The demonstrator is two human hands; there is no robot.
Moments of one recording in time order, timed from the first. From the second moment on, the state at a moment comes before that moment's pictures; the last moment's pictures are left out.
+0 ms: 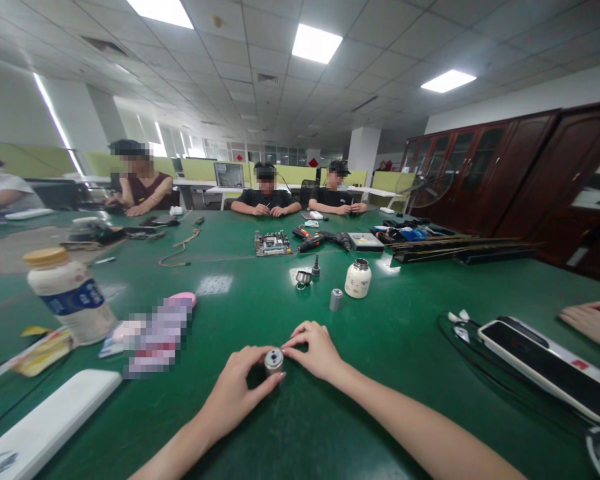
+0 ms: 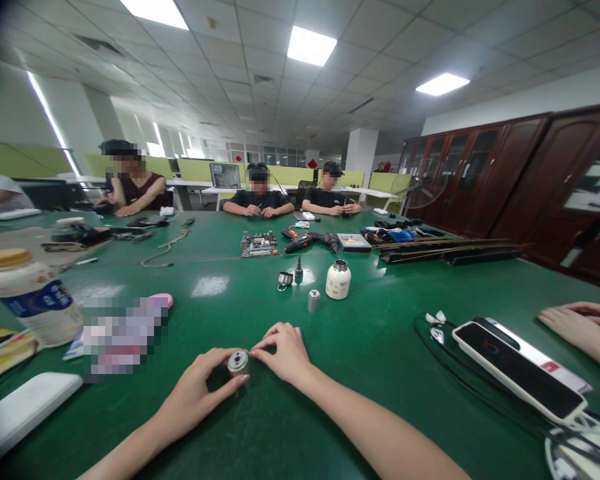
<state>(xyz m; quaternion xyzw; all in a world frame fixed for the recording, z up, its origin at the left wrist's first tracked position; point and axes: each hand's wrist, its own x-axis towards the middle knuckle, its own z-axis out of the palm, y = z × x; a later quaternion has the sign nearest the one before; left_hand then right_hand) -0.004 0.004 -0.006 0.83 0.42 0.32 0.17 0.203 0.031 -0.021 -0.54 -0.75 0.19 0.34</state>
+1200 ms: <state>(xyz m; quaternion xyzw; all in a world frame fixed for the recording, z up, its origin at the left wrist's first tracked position) -0.003 0.001 0.002 0.84 0.41 0.30 0.18 0.181 0.007 0.000 -0.39 -0.71 0.31 0.50</state>
